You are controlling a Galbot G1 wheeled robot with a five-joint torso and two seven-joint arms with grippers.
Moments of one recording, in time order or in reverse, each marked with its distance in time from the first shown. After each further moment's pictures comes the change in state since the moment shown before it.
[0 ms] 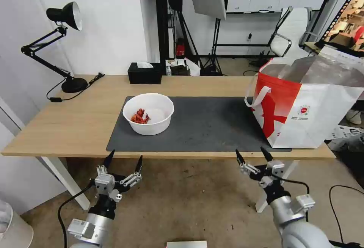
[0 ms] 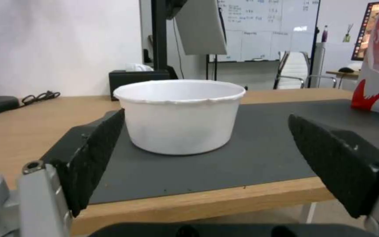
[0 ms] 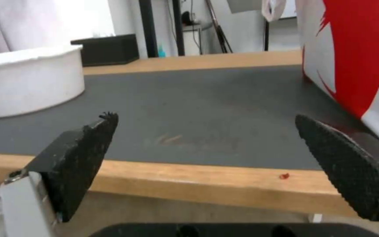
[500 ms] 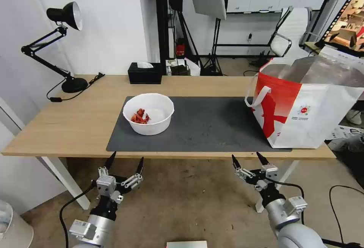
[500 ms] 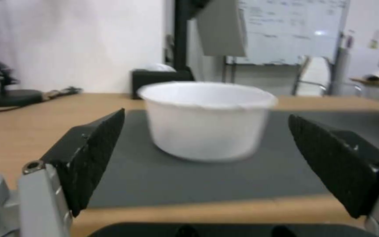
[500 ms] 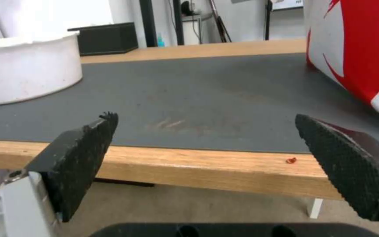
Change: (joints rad) left arm -0.057 0.020 -0.015 0.005 -0.063 0.047 -0.080; right arm 0.018 -0.004 -0.028 -0.013 0.000 -0.021 0.017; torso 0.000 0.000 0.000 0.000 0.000
